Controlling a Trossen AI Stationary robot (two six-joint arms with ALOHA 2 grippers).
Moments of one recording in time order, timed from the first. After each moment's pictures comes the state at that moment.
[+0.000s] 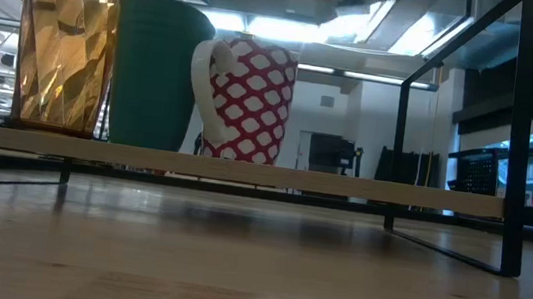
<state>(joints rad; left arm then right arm) -0.40 1.19 1.44 -0.86 -0.11 -0.02 0.47 2.06 2.35 -1.57 0.29 1.72</state>
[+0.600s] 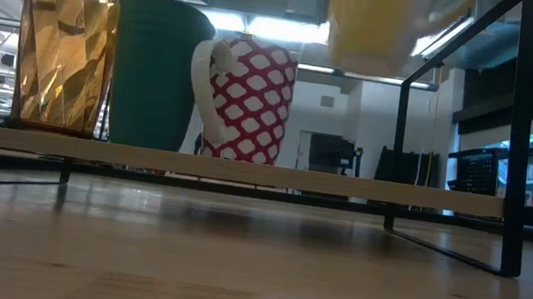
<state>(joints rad) -0.40 1.19 1.44 -0.91 -0.11 -0.05 0.34 1.88 2.02 -1.57 0.15 1.68</state>
